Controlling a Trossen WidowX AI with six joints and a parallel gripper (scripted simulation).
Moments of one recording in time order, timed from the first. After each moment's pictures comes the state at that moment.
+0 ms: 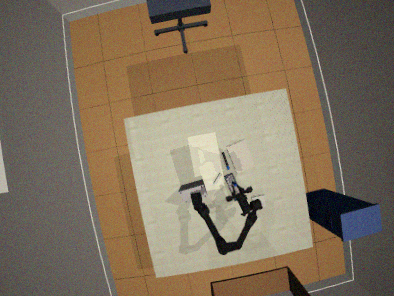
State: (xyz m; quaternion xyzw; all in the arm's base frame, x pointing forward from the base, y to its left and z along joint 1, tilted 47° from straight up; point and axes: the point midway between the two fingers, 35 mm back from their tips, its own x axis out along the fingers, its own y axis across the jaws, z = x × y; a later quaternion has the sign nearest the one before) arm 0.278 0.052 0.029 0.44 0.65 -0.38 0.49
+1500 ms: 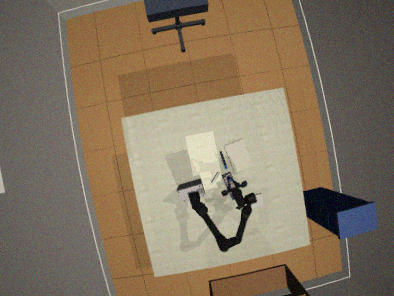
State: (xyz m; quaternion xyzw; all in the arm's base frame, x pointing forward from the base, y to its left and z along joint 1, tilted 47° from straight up) arm 0.273 0.053 -0.009 0.44 0.65 -0.39 0.48
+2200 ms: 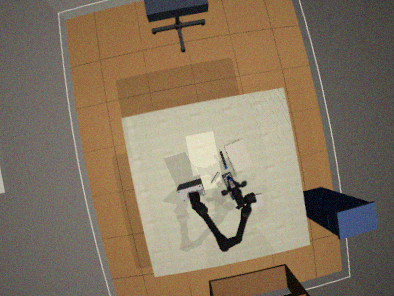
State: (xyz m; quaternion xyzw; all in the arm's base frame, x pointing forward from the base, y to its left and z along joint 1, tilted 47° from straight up) arm 0.274 0.049 -0.013 0.44 0.65 -0.39 0.48
